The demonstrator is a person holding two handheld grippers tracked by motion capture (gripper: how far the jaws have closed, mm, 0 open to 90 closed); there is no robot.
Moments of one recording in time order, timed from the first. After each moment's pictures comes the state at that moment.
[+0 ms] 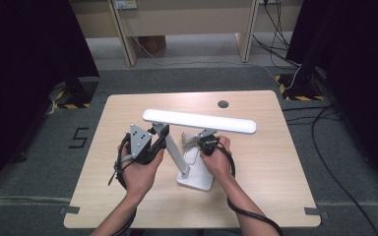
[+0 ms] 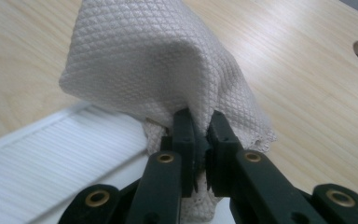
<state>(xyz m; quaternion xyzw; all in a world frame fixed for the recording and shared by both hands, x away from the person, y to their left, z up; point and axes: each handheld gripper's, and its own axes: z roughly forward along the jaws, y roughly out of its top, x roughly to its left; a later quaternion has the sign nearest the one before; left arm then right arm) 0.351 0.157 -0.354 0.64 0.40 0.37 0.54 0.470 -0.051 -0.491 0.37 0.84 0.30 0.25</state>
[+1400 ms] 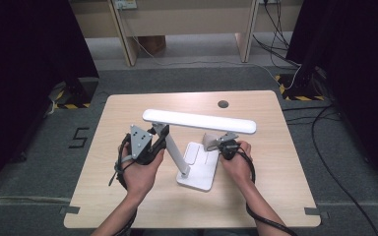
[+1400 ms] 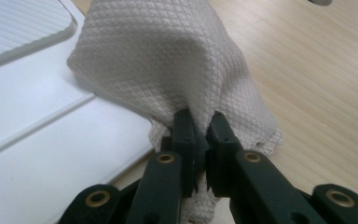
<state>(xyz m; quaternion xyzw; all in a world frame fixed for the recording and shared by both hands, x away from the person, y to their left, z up) 0.350 0.157 -0.354 0.64 0.40 0.38 0.54 0.457 -0.115 -0.501 0.41 0.83 0.27 0.26</state>
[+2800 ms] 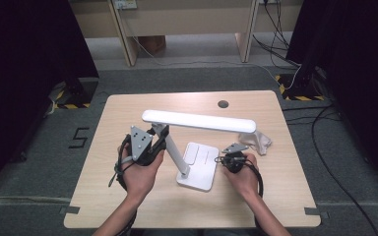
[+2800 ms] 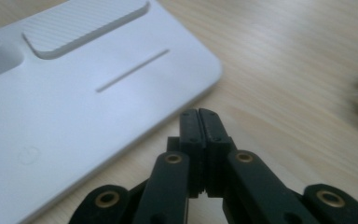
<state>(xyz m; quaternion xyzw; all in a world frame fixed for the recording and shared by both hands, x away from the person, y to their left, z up) 0.349 0.158 -0.355 0.64 0.39 0.39 0.54 0.409 -0.125 -0.494 0.41 0.83 0.32 0.19</state>
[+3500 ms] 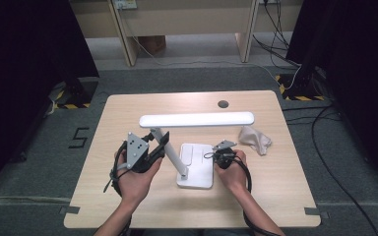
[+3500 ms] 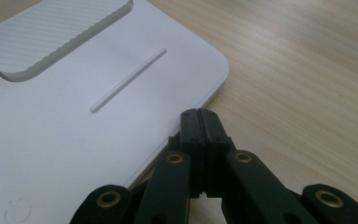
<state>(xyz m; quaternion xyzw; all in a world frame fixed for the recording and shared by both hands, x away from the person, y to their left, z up) 0.335 0.168 -0.368 0.65 0.37 0.37 0.56 0.429 -0.098 -0.506 0.42 0.83 0.31 0.20</state>
